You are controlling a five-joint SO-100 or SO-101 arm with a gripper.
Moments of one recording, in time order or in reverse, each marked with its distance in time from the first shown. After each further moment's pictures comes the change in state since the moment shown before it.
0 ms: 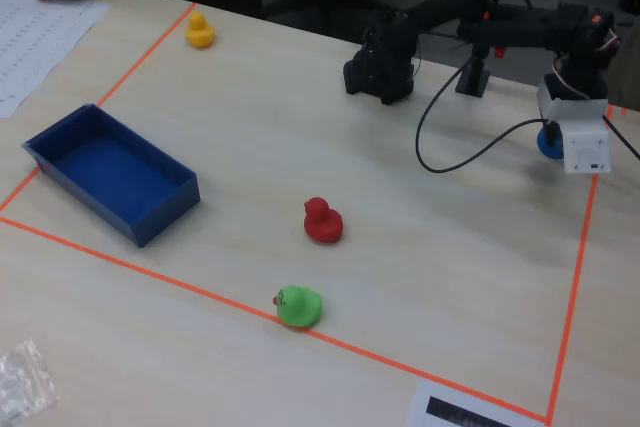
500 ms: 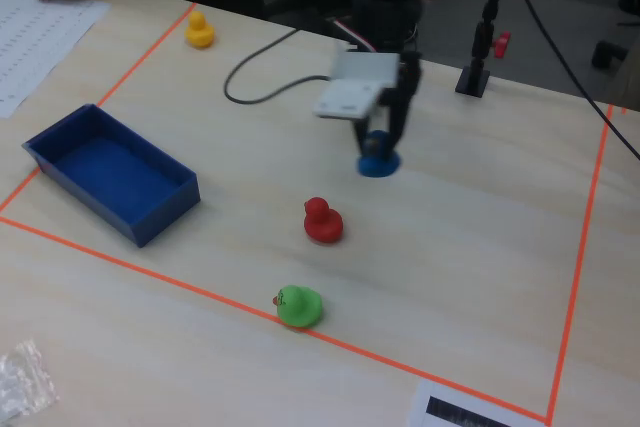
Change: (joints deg) arm 59.8 20.5 -5.4 -9.5 -31.8
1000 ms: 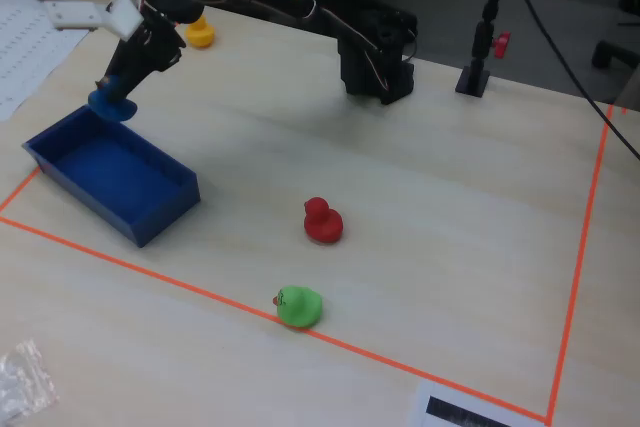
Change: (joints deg) arm 48.1 -13.7 -1.8 -22.8 -14.8
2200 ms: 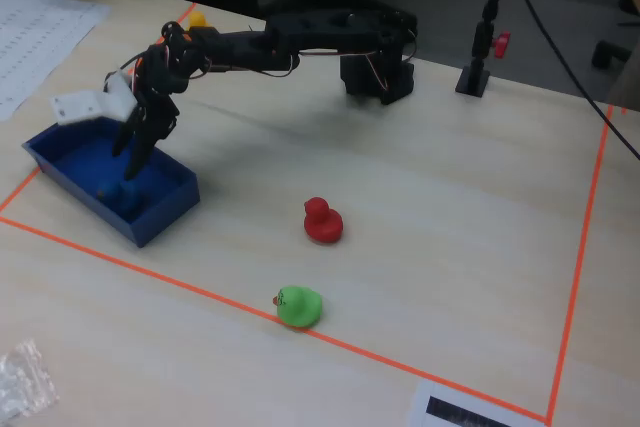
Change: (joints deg) arm 0.1 -29.6 -25.5 2.2 -1.1
